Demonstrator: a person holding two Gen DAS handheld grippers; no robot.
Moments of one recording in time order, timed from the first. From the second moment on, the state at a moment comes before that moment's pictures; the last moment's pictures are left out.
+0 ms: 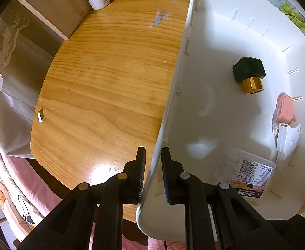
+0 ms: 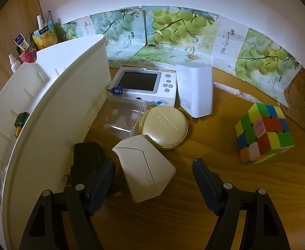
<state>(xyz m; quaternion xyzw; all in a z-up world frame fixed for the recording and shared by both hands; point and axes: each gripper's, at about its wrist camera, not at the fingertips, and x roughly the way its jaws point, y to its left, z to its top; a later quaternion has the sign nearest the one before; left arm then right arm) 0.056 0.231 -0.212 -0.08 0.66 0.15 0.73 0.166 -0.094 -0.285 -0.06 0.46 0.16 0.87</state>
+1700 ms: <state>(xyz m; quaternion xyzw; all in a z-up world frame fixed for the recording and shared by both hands) 0.054 0.216 -0.227 -0.03 0.67 0.09 0.73 0.108 -0.108 -0.214 -0.04 0.41 0.11 0.91</state>
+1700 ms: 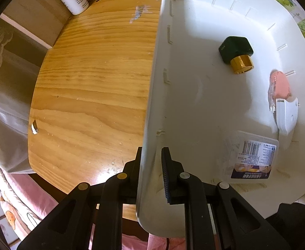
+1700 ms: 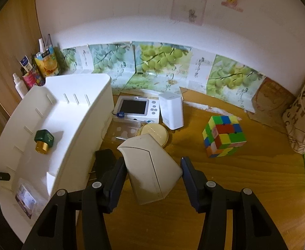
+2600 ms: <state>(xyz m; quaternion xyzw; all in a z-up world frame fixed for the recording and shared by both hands) 0.038 0.216 -0.209 -0.01 0.65 0.00 0.76 0.049 -0.019 -0.144 -0.05 0.38 0.18 0.91</state>
